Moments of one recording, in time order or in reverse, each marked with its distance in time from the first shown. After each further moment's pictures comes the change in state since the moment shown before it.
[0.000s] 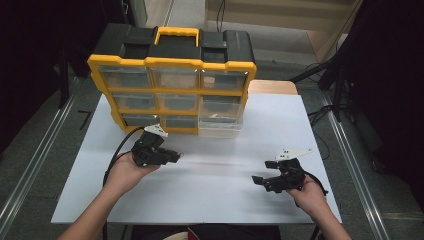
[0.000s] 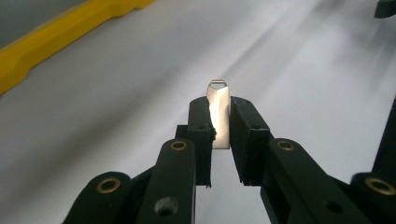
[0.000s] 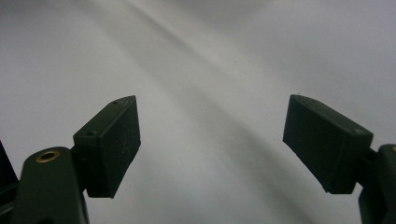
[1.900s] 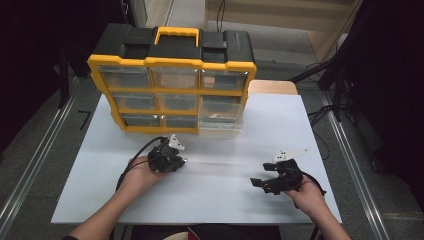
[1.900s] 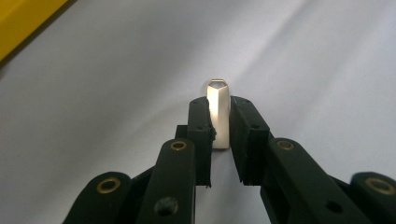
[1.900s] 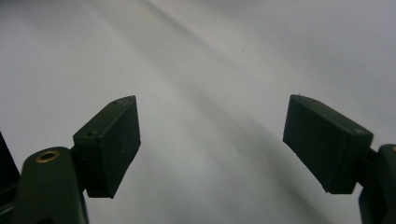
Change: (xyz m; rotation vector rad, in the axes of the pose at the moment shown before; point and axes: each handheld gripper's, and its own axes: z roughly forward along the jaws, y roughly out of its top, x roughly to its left) left arm -0.003 -0.012 0.060 0.103 0.179 0.131; right arm 0.001 -0.002 0.006 0.035 0.018 0.003
